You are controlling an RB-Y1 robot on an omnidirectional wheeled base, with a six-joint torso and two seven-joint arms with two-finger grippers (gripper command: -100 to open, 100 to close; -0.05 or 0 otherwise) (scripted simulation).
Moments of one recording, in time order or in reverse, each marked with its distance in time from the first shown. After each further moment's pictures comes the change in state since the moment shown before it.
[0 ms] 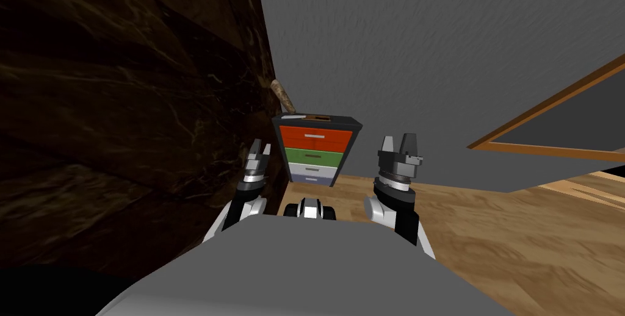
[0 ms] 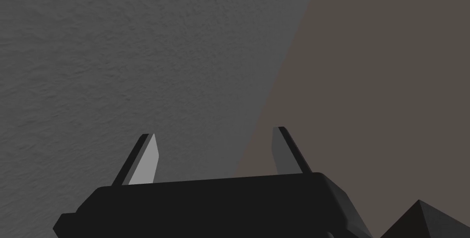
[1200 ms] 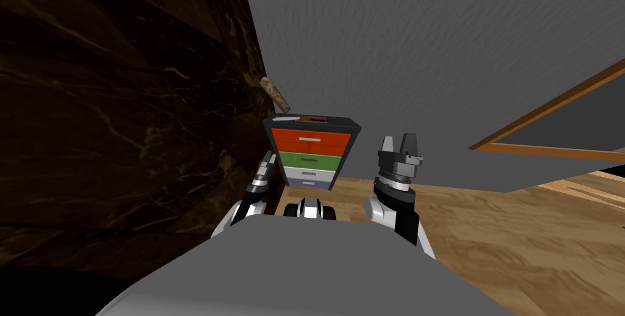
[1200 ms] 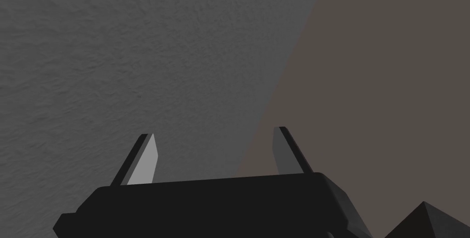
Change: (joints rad) left arm -0.054 0.093 0.004 0.298 -0.017 -0.082 -0.021; right arm 0.000 0.000 0.000 0.000 0.000 0.000 0.000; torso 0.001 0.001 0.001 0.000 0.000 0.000
